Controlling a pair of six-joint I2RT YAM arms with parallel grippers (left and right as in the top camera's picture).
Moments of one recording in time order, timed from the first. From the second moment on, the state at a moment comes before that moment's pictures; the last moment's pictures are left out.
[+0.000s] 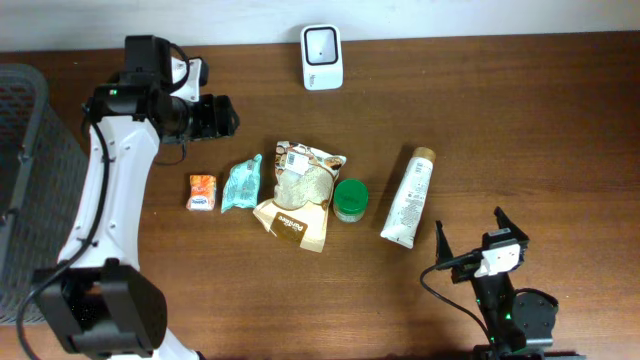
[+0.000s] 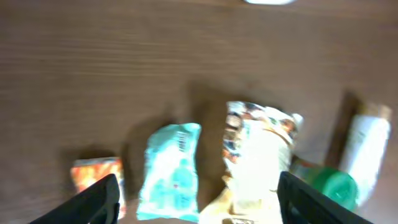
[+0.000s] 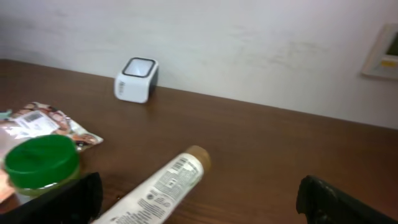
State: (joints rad) left arm -0.01 1.80 1.70 -1.02 0.31 -0.07; right arm -0.02 0.01 0.01 -0.04 -0.19 -0.10
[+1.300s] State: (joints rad) left arm -0.23 1.80 1.70 -0.98 0.34 0.09; right arm -0.25 1.68 1.00 -0.82 -0.76 0.01
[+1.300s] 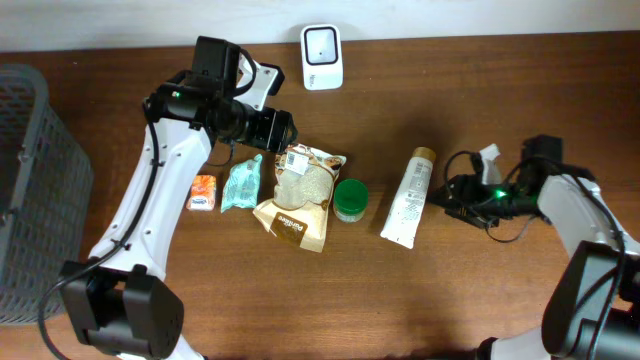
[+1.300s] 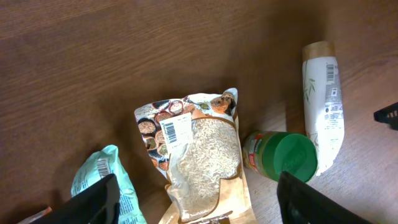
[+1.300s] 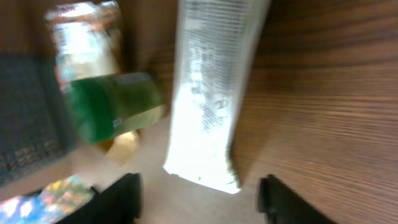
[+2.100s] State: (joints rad) left arm -0.27 1.89 1.70 -0.94 0.32 0.09; right arm 0.11 1.82 1.05 -0.52 -0.42 0.54
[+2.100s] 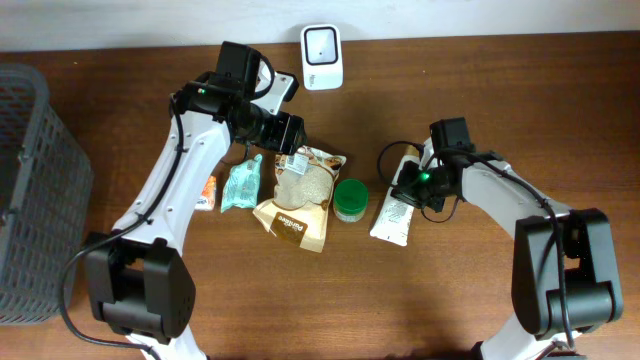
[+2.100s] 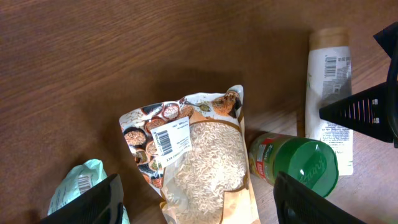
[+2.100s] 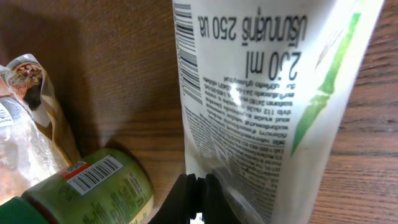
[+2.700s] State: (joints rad) left arm -0.40 1.89 1.70 -0.72 0.32 0.09; right arm -0.26 1.66 1.15 -0.99 -0.58 0.12
